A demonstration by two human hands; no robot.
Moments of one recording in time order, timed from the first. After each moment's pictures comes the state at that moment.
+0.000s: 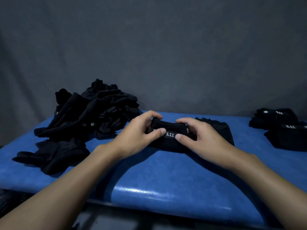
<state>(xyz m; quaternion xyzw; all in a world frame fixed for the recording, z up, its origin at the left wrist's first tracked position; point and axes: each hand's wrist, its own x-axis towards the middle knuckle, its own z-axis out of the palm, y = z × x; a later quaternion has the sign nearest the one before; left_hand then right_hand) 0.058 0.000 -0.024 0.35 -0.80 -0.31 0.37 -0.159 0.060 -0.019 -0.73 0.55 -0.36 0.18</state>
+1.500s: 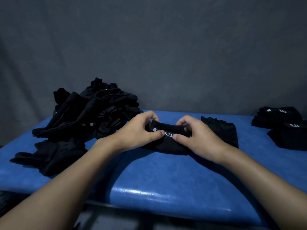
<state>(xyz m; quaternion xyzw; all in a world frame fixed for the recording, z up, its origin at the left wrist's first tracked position) 0.057 -0.016 -0.020 0.38 -0.80 -0.34 0.32 -0.145 0.047 -0.019 -0.69 0.59 -0.36 0.20</state>
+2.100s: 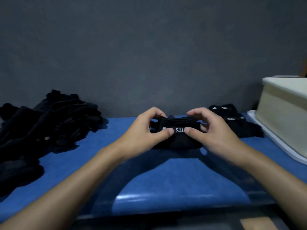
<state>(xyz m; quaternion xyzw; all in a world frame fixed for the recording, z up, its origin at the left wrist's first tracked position) -0.043 0.050 0.013 0.24 -0.79 -0.41 0.38 -0.236 0.135 0.014 -0.60 0.56 -0.53 0.22</state>
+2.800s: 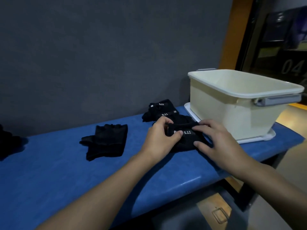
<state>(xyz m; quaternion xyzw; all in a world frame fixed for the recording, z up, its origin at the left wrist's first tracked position) -0.257 0.104 -0.029 0.27 -0.80 -0.42 0.34 -0.395 0.241 -0.032 -0.56 0.76 -0.31 -0.09</state>
